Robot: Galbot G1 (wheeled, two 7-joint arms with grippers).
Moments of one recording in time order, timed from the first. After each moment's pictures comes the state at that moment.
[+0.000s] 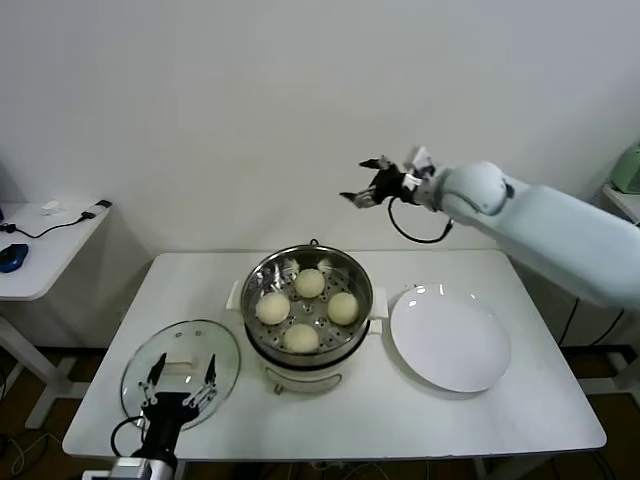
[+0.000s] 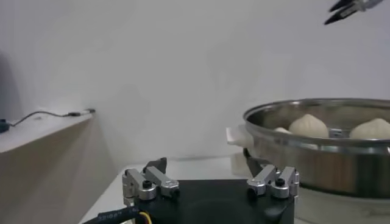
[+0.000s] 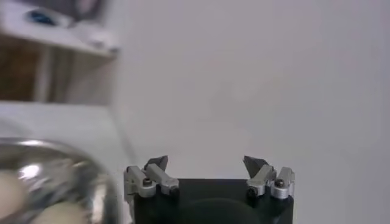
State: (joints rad) left arm 1.75 -1.45 -0.62 -2.13 -0.06 0.00 -0.02; right arm 0.20 0.75 -0.78 1.43 0.86 -0.22 -0.16
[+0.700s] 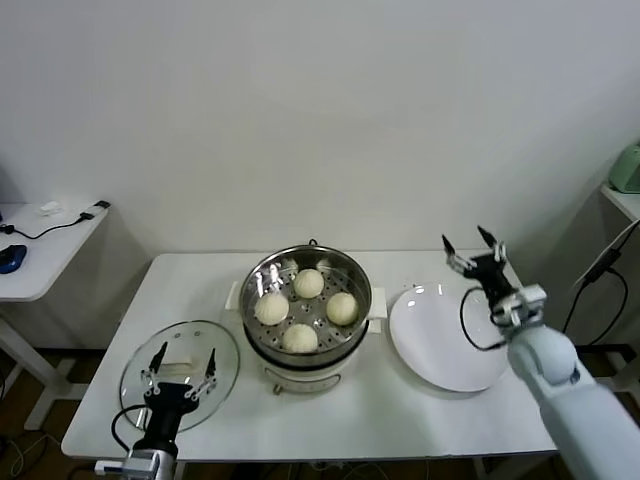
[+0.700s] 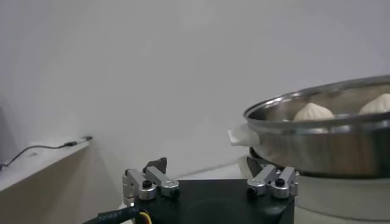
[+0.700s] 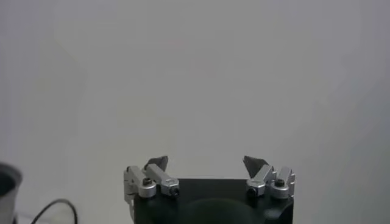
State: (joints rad) left arm 1.68 -1.43 -0.63 -2.01 0.10 -0.11 -0.02; right arm -1.05 0.95 0.36 1.57 0.52 0.14 -0.02
